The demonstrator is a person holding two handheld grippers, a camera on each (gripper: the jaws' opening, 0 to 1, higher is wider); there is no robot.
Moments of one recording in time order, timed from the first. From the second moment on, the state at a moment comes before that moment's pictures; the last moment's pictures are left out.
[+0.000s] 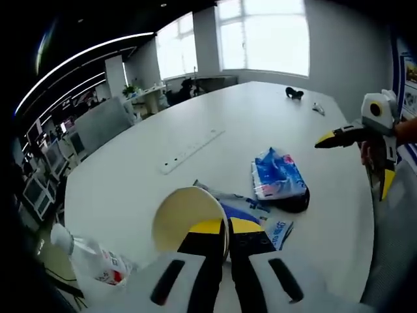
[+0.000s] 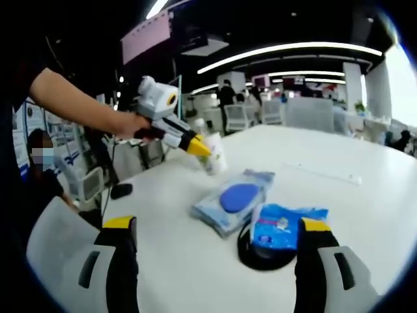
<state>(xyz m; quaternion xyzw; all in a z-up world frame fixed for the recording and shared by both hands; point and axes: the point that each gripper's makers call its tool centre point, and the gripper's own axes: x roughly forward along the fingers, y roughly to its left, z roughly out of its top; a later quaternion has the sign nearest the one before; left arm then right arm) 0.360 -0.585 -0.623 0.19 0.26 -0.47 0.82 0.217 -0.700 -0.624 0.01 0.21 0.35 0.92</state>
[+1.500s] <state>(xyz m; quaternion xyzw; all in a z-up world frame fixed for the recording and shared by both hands) 0.424 -0.554 -0.687 0.27 0.28 -0.42 0.82 0.236 -0.716 -0.643 0.03 0.22 0.32 0.92</state>
